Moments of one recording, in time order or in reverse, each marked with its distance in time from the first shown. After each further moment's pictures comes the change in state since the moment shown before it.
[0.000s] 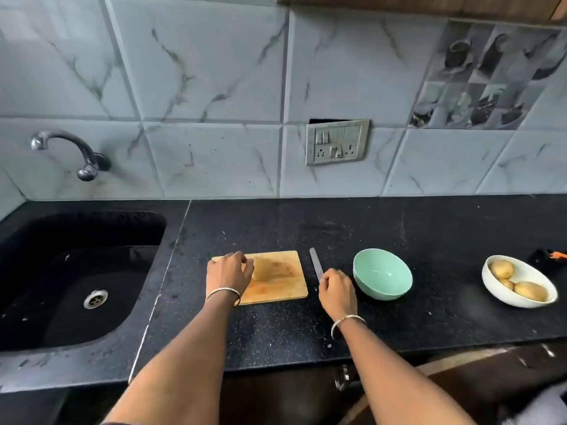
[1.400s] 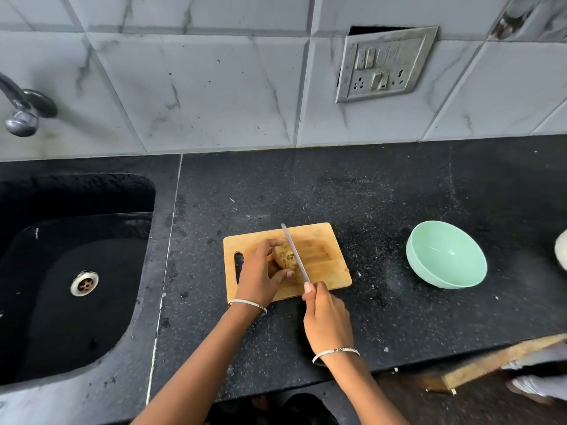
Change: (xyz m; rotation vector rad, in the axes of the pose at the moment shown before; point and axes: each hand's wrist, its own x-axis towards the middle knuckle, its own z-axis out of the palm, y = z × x) left_hand 0.027 -0.043 0.073 -0.719 -0.264 0.094; right_hand -0.049 -0.109 0.063 0.106 -0.225 0.149
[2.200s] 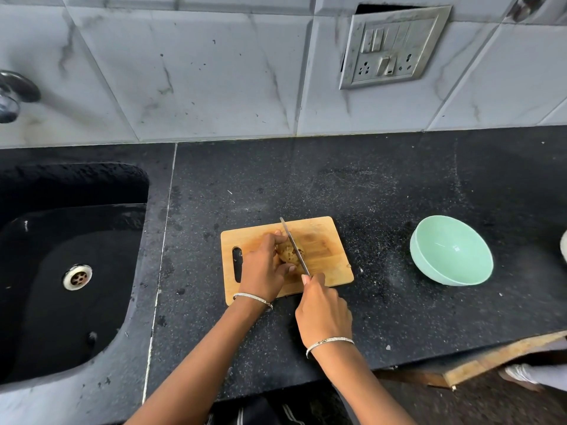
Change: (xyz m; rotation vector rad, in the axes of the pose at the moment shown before) left_hand 0.009 0.004 0.009 -0.016 -0.001 -0.069; right_hand 0.004 -0.032 -0.012 -0.284 -0.061 0.082
